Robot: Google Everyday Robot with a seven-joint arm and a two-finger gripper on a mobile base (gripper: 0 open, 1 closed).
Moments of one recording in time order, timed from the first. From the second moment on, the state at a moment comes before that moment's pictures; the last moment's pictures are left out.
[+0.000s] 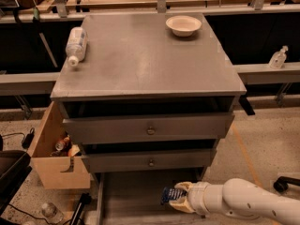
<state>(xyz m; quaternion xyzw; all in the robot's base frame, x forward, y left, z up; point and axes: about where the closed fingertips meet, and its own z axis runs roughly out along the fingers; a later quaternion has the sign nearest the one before) 0.417 -0.105 0.472 -0.51 0.78 0.18 0.33</state>
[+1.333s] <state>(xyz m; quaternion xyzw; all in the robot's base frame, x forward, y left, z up) 0.519 -0.013 0.335 -0.54 0.76 0.26 0.26</state>
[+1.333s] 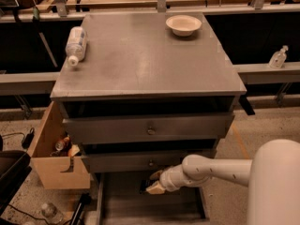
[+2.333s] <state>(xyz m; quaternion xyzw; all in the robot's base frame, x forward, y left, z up) 0.486 -0.003 0.315 -0.51 0.76 0.28 0.29</state>
